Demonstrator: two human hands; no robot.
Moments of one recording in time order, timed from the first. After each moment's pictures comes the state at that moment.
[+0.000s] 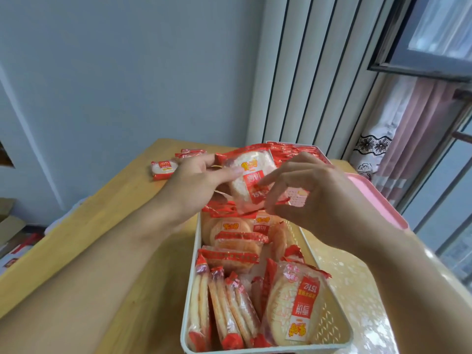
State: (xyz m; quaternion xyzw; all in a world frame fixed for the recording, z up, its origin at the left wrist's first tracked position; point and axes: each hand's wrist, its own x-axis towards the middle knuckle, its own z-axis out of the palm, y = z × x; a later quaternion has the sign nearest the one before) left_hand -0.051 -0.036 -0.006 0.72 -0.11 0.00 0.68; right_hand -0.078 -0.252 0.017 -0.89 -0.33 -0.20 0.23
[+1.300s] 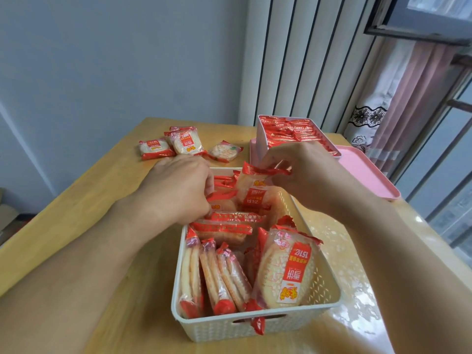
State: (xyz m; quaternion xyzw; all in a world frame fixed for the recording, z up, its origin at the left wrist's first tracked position) left_hand -0.054 -0.032 -0.026 0.99 -0.13 0.07 0.06; right_hand -0.059 -0.254 -0.001 -0.95 -0.20 -0.13 0.19
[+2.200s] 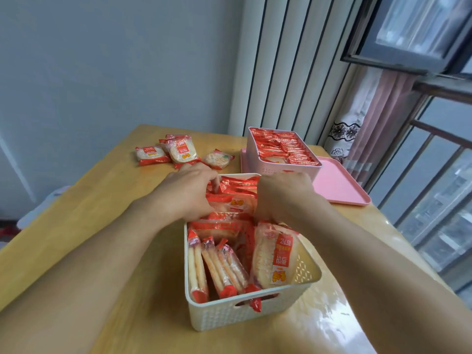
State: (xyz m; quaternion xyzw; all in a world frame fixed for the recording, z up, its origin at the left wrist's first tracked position) left_hand -0.044 -0.025 -0.037 0.97 -0.17 0.02 0.15; right_hand -0.085 -0.199 0.009 -0.99 -0.05 0.02 -0.16
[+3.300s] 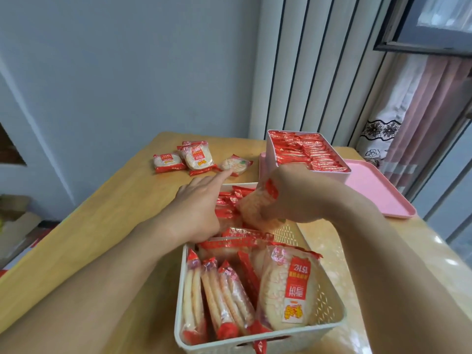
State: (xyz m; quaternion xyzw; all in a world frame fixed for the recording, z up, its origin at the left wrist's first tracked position) left_hand -0.055 -0.040 -0.038 0.98 -0.11 -0.01 0.19; right_hand -0.045 -0.231 0.011 -0.98 -0.16 0.04 0.08
